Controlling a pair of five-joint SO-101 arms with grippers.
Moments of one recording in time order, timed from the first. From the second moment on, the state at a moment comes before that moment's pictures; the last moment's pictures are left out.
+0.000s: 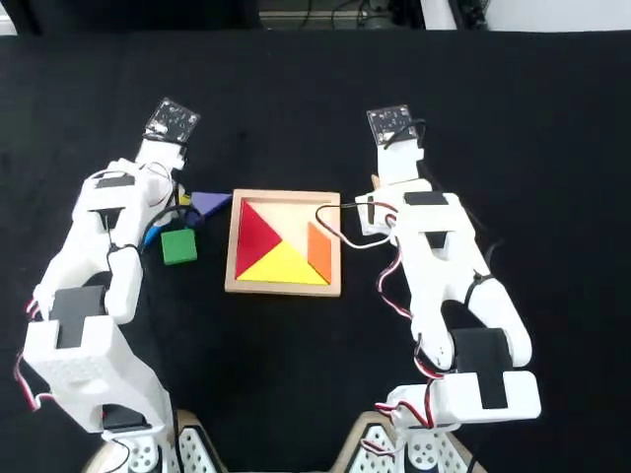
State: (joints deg) left arm -11.4 14.4 23.8 28.2 -34.5; right arm -3.3 -0.9 36.9 35.6 9.4
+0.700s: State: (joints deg) left arm -8.4 22.6 6.8 27.9 -23.7; right arm -3.3 -0.9 36.9 35.6 9.4
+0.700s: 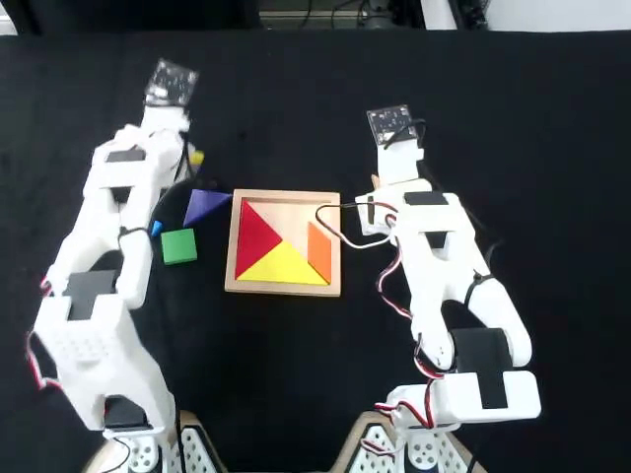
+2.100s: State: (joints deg) left arm -0.8 15.8 3.6 52.5 -36.3; right arm -3.3 -0.9 36.9 35.6 9.7
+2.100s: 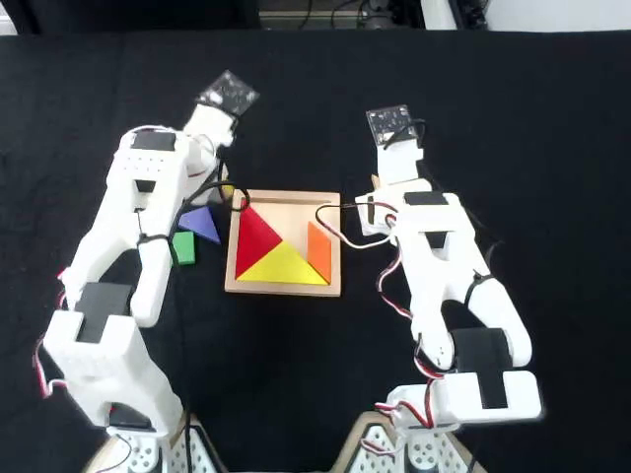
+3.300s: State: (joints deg) left arm 2.3 26.0 9.9 30.5 -24.2; right arm -3.3 -0.9 36.9 35.6 9.7
